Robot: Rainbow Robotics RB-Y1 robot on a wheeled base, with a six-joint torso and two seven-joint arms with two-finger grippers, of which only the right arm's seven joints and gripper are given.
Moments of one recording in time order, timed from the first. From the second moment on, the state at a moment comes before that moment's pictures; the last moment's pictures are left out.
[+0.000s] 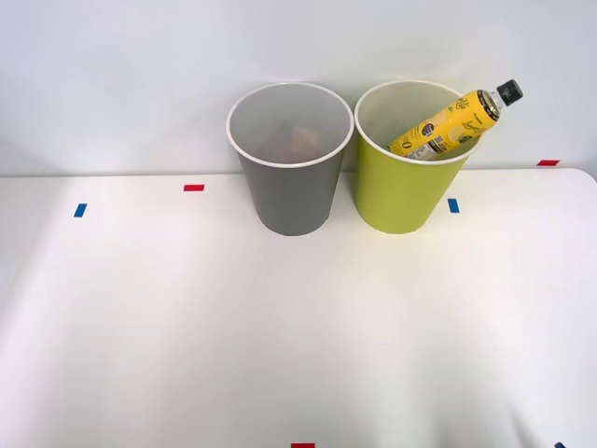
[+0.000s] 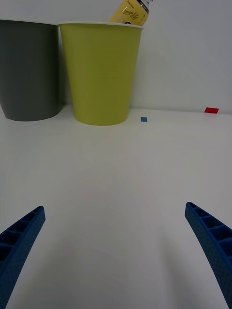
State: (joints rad) arm 1.02 -0.26 0.21 -1.74 0.02 -0.87 1.50
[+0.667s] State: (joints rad) arm 1.02 -0.26 0.21 -1.74 0.02 -0.87 1.50
